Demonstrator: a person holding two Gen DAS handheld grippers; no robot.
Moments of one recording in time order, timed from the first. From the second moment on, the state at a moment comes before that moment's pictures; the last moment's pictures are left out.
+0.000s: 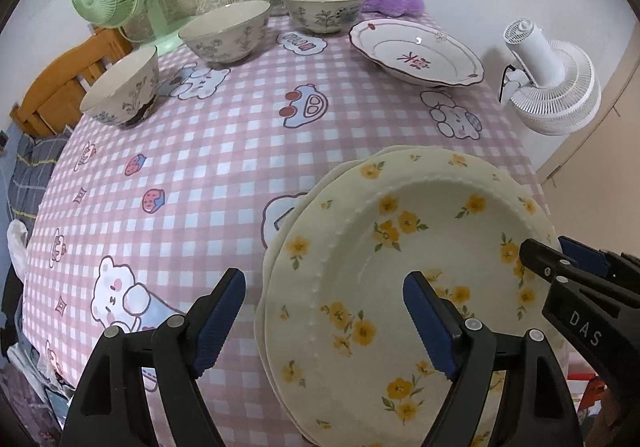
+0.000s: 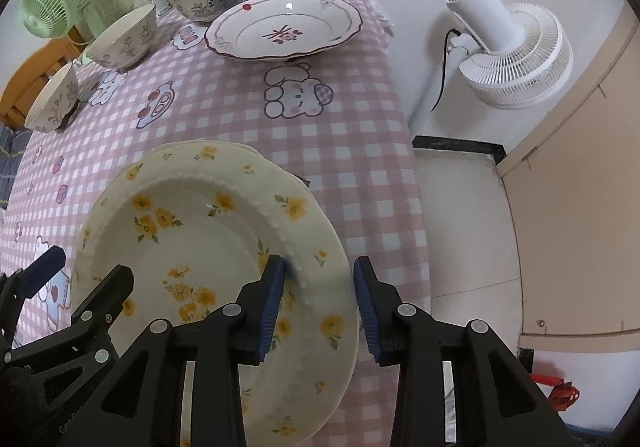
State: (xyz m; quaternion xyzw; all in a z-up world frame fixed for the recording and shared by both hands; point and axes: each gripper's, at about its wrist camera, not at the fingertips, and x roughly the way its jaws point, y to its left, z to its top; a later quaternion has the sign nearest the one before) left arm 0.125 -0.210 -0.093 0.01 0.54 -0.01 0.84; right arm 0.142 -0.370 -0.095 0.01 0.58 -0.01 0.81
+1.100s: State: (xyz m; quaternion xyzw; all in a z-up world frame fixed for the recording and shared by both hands) left arm 0.272 -0.213 -0.023 0.00 0.45 -0.07 0.89; right arm 0.256 -0.374 -0.004 0.07 0.45 -0.03 0.89
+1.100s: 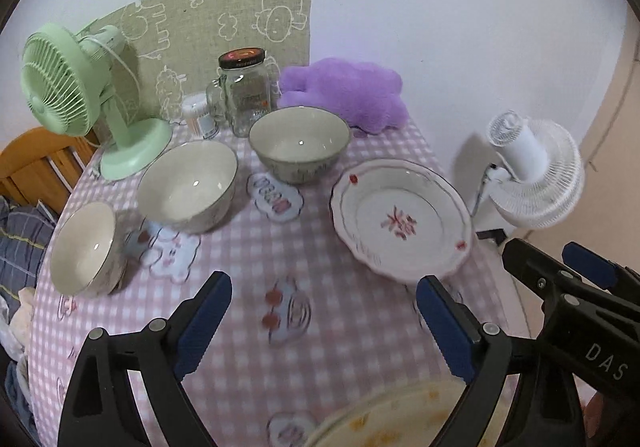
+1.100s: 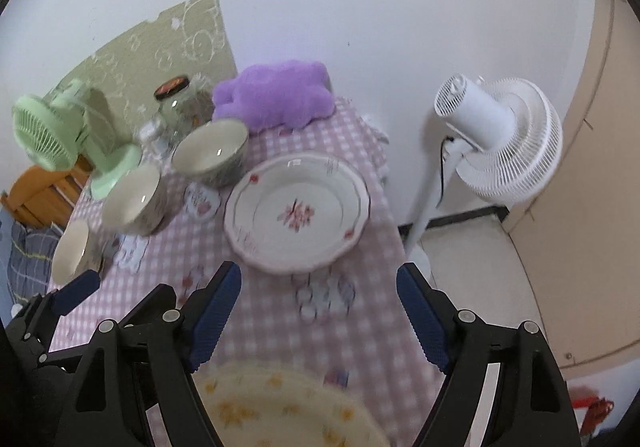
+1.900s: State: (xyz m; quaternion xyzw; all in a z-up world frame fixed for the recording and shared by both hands) left arm 0.394 -0.264 -0.127 0.00 0.51 -0.03 0.86; right arm 0.401 -0.408 -0.122 0.09 0.50 -0.01 0.86
